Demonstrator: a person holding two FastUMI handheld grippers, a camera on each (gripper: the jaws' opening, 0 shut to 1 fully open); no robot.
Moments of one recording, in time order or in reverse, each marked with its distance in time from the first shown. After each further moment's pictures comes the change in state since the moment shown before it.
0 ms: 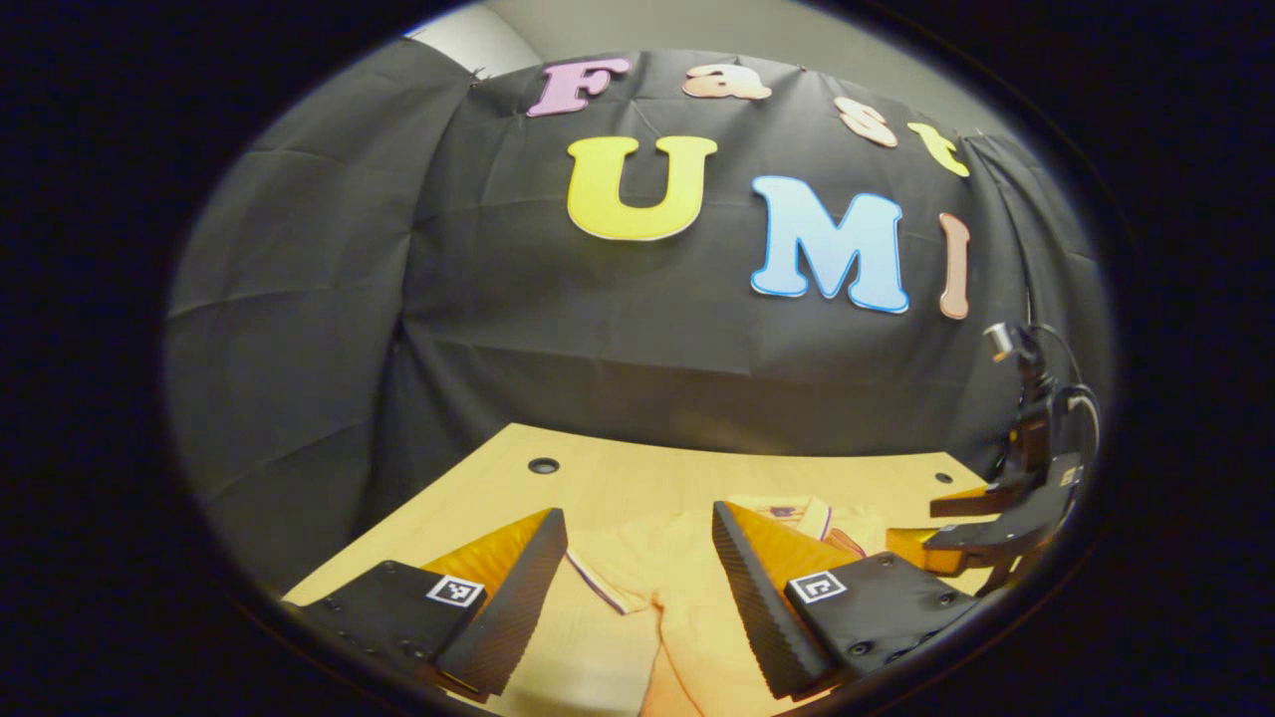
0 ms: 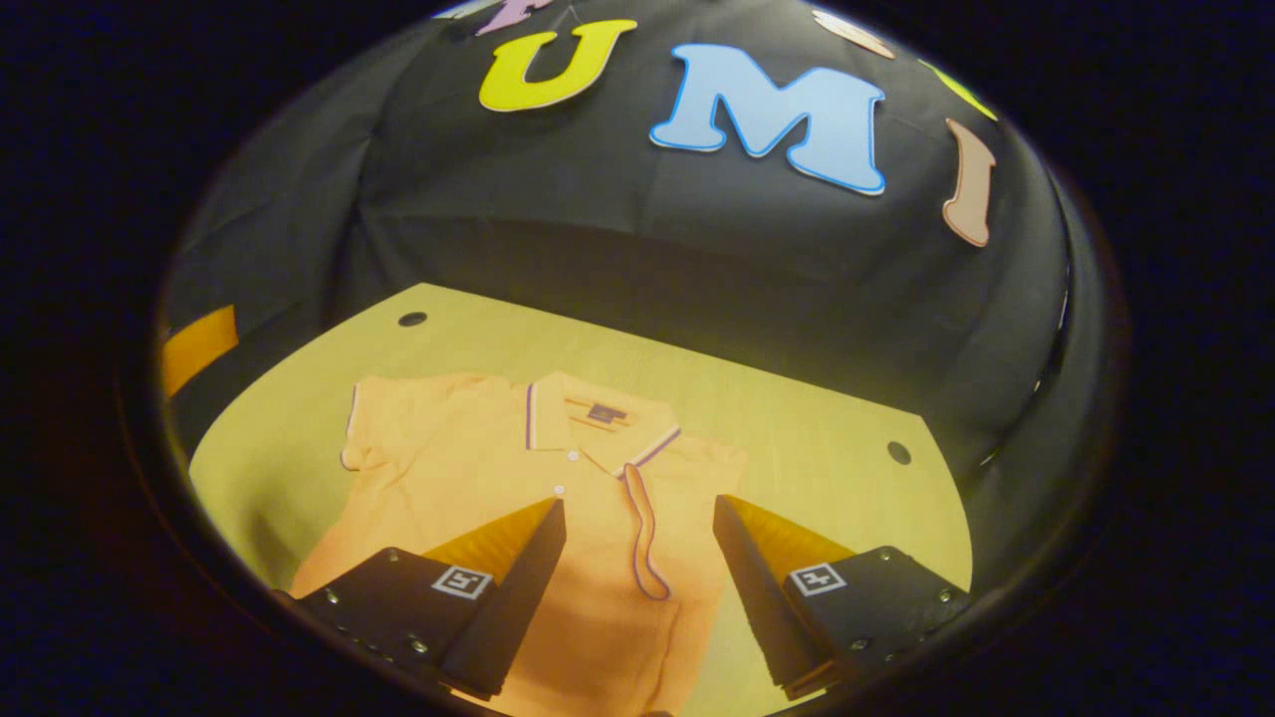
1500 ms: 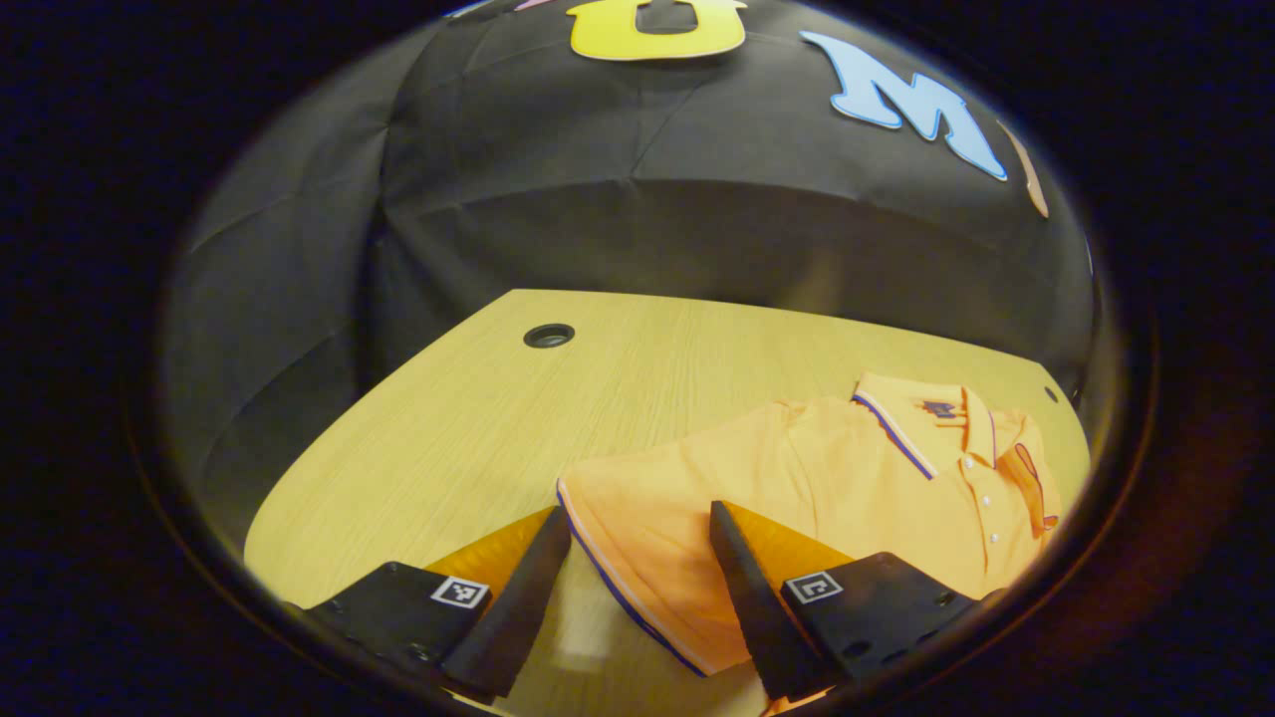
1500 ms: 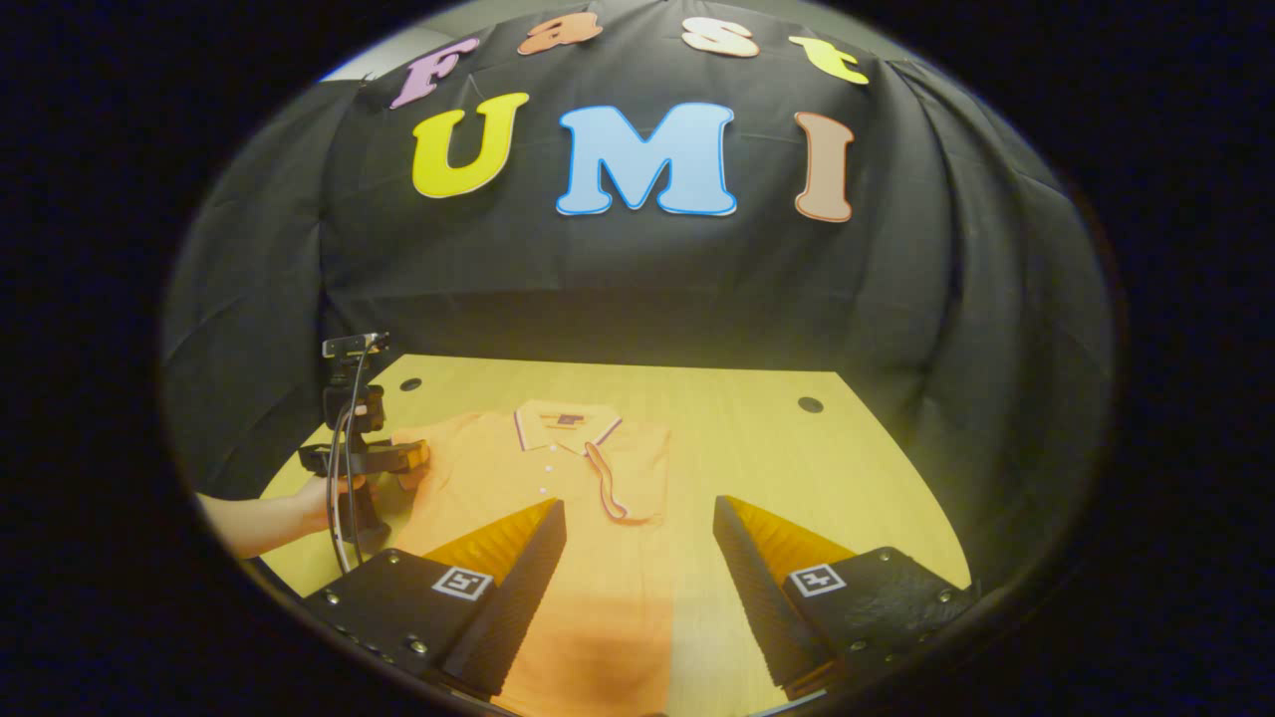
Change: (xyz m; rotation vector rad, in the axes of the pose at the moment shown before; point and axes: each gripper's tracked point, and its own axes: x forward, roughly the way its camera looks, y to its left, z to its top) left arm 0.189 0.065 -0.179 0.057 0.362 0.132; right arm -0.155 -0.042 -0.025 0.249 -0.035 -0.091
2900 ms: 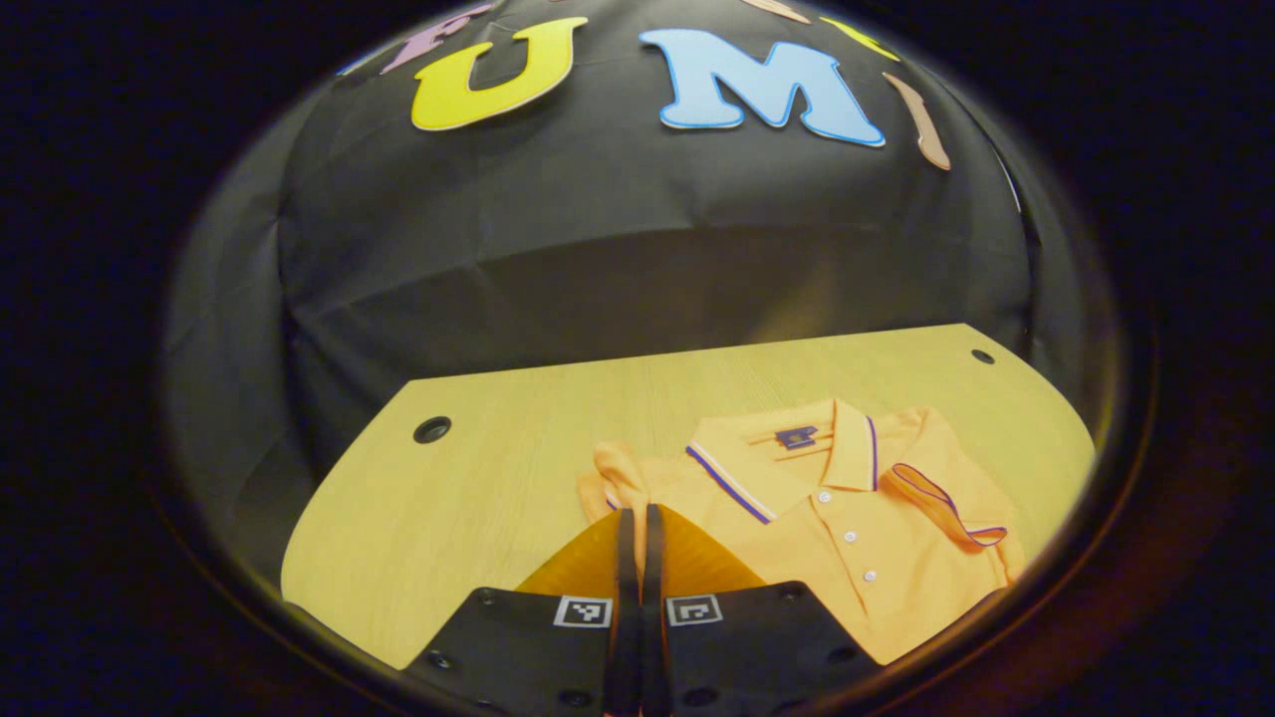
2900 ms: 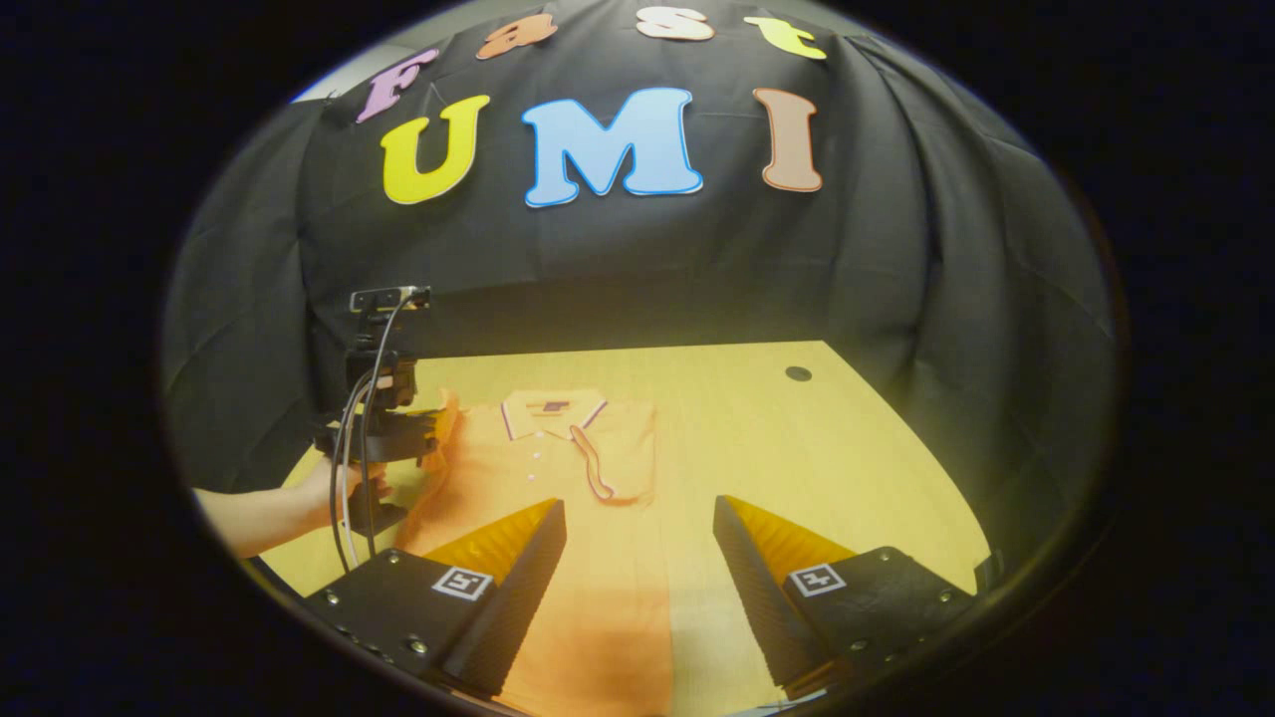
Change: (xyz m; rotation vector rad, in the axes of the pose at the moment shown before) left arm -0.040 -0.142 0.051 0.201 -0.090 -0.193; right arm -0.006 -0.015 -0.026 0.079 0.031 -0.015
